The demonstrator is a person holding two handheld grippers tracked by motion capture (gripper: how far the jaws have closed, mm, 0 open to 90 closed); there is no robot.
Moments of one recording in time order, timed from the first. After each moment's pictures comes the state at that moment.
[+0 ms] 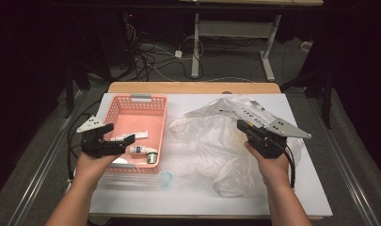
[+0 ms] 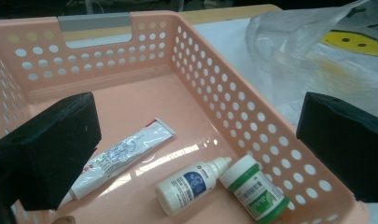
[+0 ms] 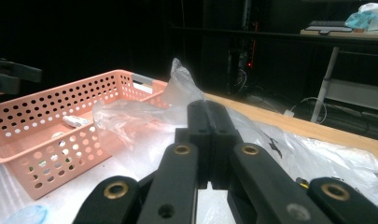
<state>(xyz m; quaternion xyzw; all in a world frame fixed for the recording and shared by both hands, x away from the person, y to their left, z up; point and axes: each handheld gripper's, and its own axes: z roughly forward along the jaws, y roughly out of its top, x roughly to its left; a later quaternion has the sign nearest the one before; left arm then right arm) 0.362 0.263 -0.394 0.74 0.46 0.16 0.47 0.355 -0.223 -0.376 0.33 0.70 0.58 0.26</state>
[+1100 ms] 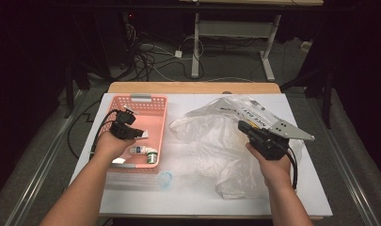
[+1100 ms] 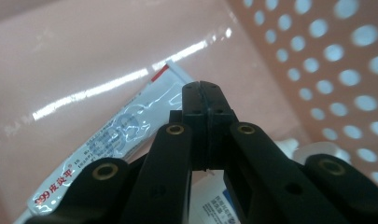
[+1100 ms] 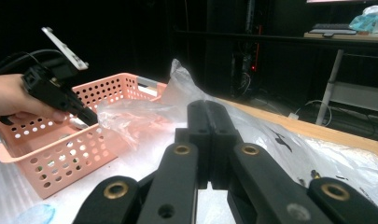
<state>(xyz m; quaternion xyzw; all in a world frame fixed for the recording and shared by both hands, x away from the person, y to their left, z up) 0.451 0.219 -0.429 0.83 0.50 0.05 0.23 0.352 -0.227 -0.376 0.33 0.70 0.59 0.25</state>
